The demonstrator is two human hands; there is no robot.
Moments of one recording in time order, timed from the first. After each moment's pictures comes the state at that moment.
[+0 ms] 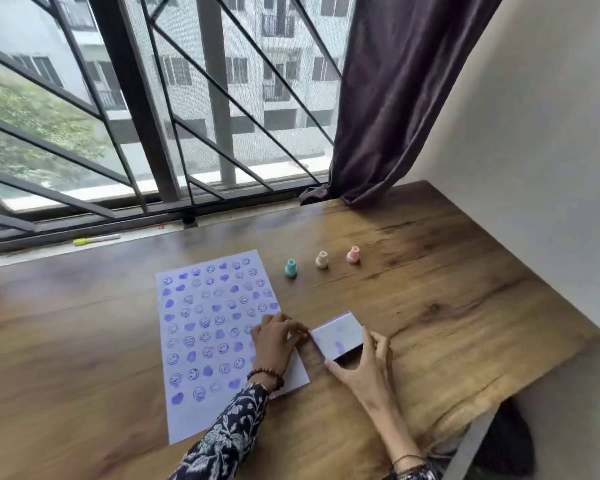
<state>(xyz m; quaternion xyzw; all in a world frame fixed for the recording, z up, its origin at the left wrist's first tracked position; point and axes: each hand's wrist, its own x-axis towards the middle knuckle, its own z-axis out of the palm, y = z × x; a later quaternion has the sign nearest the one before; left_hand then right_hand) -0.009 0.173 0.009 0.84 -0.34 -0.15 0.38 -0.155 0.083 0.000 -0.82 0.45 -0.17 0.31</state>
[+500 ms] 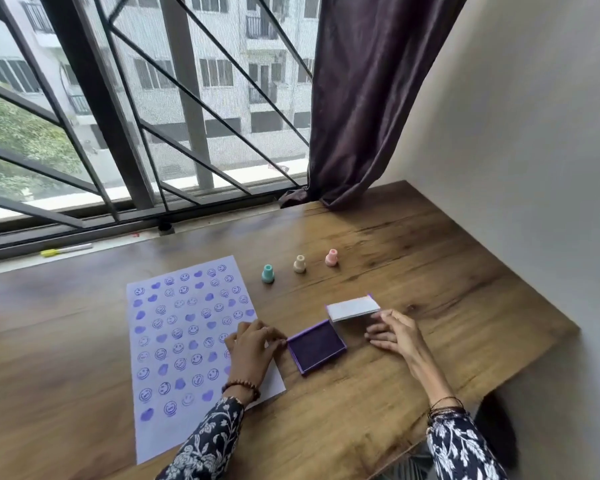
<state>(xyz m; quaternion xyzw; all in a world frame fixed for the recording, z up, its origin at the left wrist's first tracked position) -0.009 0.176 0.004 0.85 -0.34 -0.12 0.38 -0.182 -0.023 0.045 -0.59 0.51 -0.14 0.61</state>
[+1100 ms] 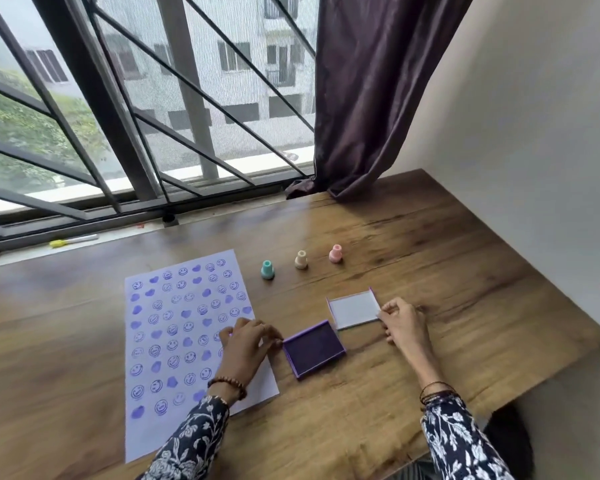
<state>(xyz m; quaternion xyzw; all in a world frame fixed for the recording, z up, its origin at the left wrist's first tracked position) -0.003 0.170 0.006 0.85 -0.40 -0.13 0.31 -0.166 -0.057 0.029 -0.76 0.52 -0.13 0.36</state>
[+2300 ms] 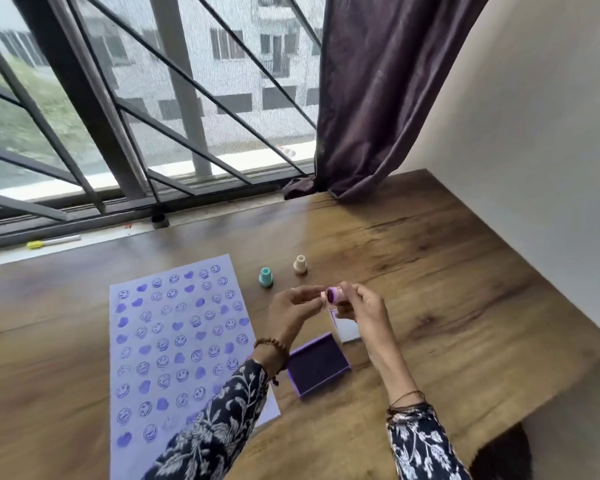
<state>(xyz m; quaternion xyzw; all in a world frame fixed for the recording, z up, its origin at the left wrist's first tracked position) -0.002 0.078 0.050 0.63 -0.19 -0.39 0.64 -0.098 -0.018 0.055 -0.64 0.37 -0.23 0.63</state>
